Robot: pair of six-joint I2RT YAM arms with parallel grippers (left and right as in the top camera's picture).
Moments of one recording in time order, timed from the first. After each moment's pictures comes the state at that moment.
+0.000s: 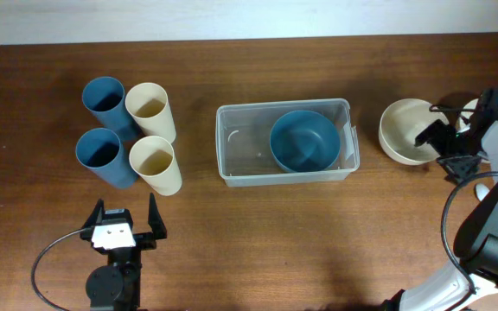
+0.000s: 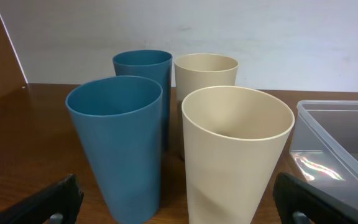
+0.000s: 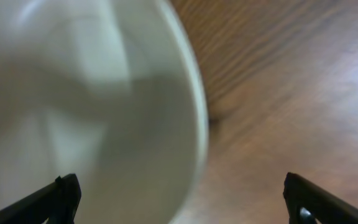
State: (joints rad) left arm 0.00 0.02 0.01 -0.07 -0.09 -0.02; right arm -0.47 1.92 1.40 -0.89 -0.18 0.44
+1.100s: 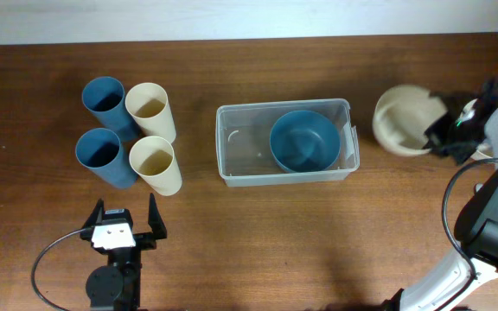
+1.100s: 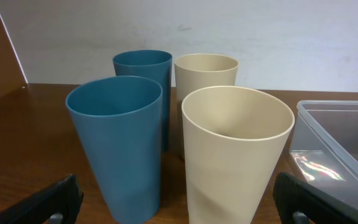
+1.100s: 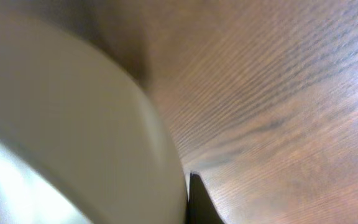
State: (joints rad) left arm 0.00 0.02 0.01 -0.07 -0.09 -0.02; right arm -0.47 2.03 1.63 -1.04 -0.29 0.44
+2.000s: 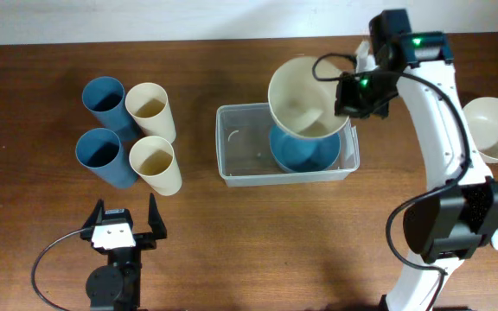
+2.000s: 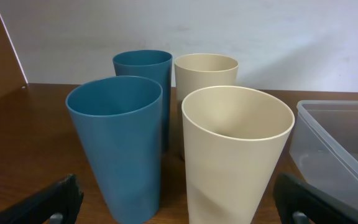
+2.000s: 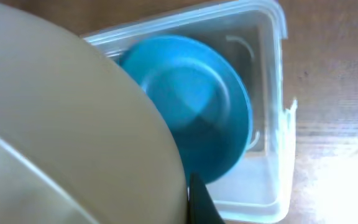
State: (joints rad) left arm 0.00 0.02 0.01 -0.07 -0.09 -0.02; right arm 0.07 2.01 1.98 -1.37 -0.31 0.26
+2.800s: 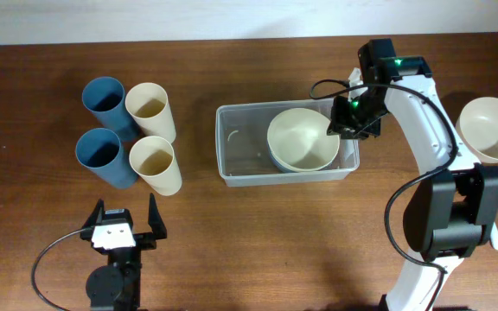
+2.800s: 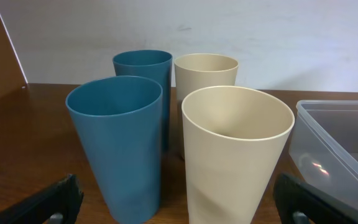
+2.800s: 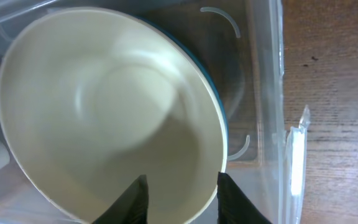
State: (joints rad) left arm 0.00 0.02 0.01 -0.07 -0.09 -0.02; right arm 0.06 2.02 1.77 -1.21 -0.30 0.26
